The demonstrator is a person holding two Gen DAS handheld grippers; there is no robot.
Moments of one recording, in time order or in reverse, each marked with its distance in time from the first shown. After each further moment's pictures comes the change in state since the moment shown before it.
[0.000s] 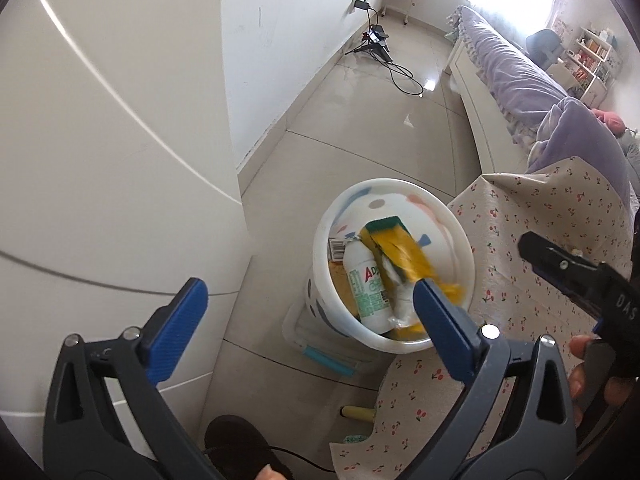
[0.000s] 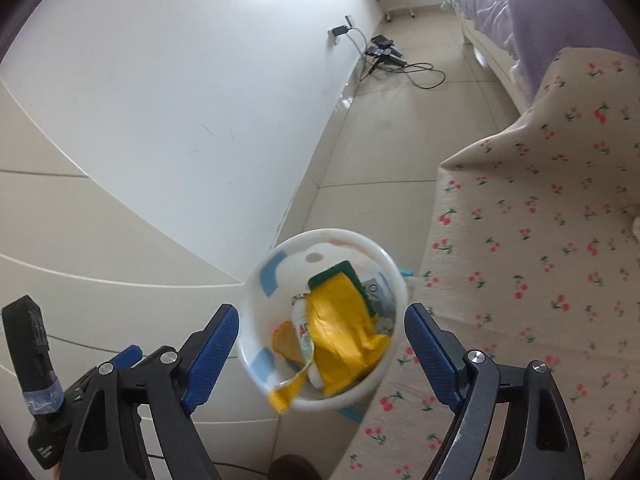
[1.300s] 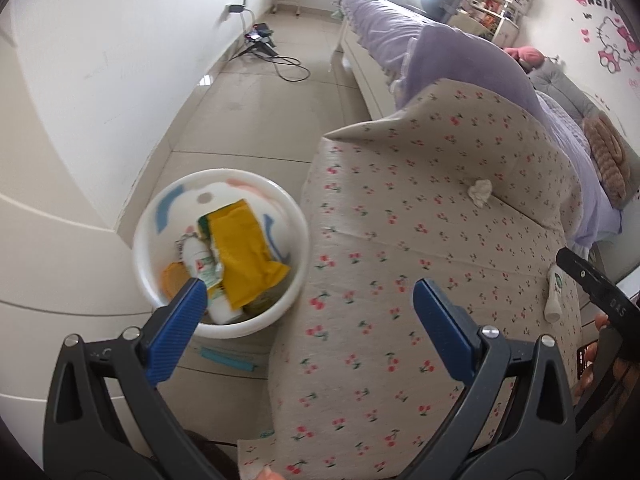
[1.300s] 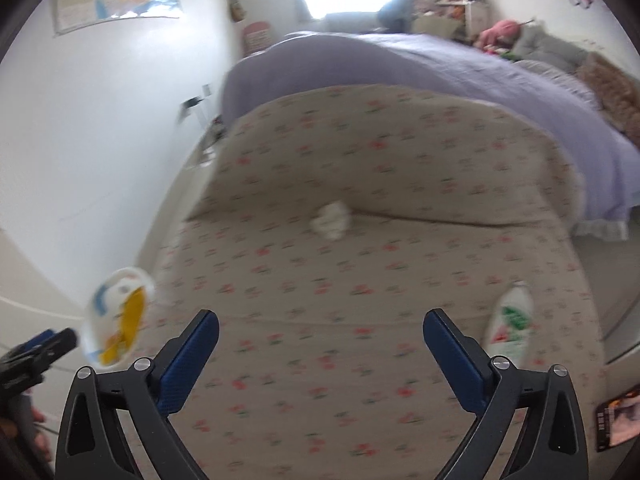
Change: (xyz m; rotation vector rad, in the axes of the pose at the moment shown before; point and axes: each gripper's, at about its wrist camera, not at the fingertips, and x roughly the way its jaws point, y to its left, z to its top) left arm -0.017 -0.138 -0.034 0.278 -0.008 -0.216; right arm -0.184 -0.146 -0.062 0.132 -0.241 -0.520
